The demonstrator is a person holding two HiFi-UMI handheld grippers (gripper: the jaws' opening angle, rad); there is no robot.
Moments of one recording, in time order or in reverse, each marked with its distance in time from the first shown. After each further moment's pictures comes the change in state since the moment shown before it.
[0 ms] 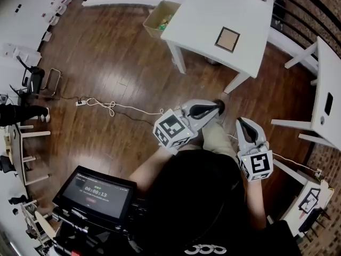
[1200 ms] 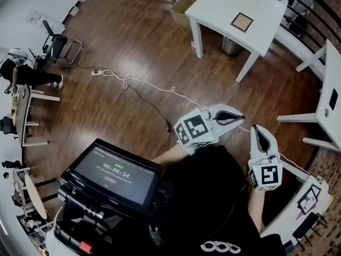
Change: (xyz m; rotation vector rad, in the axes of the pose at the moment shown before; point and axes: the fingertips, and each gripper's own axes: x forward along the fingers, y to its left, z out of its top) left arm 0.005 -0.252 -0.032 0.061 -0.021 -0.052; right arm -0.218 0.071 -0.042 -0.001 -0.058 0.036
